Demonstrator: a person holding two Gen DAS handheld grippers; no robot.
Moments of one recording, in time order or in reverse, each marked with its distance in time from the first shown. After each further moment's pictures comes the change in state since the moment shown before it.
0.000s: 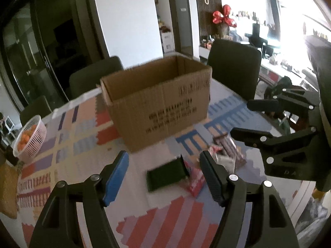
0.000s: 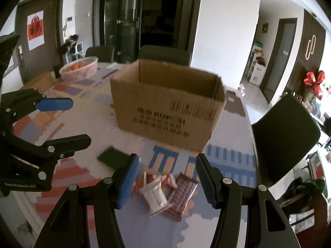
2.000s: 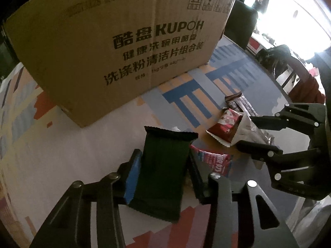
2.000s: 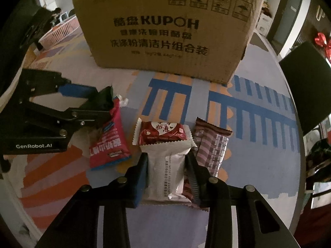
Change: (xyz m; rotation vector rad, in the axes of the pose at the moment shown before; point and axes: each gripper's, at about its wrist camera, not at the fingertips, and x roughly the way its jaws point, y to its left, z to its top) left arm 0.140 0.031 -0.019 0.015 0.330 -0.279; right arm 0.112 -0.003 -0.052 0.115 0.360 0.057
